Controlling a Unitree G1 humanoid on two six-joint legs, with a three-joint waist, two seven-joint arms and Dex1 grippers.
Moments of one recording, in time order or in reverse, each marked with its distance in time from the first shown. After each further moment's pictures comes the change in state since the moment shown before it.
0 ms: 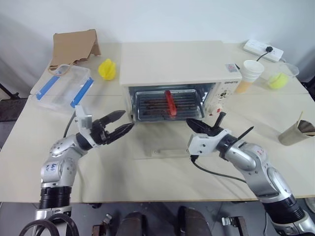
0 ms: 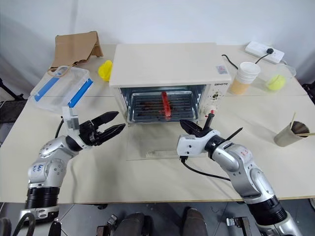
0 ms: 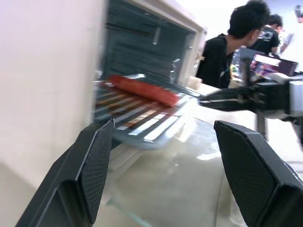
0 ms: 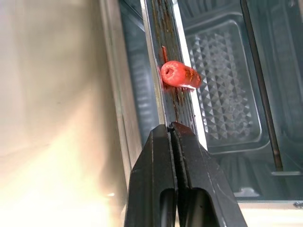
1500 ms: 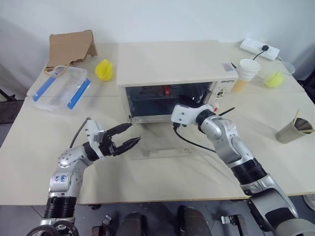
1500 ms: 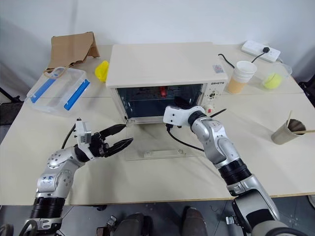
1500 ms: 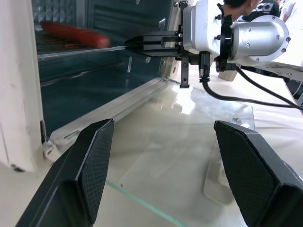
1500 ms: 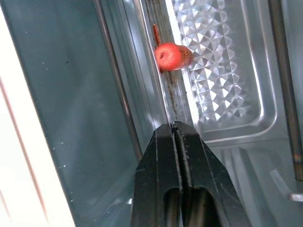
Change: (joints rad) left arm 0.087 -0.053 -0.096 -0.018 0.119 -0.189 -0.038; right arm -0.440 0.196 0.166 0.477 -0.128 0.180 -0.179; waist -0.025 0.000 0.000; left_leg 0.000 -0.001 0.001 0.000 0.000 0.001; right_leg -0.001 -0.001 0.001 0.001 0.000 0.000
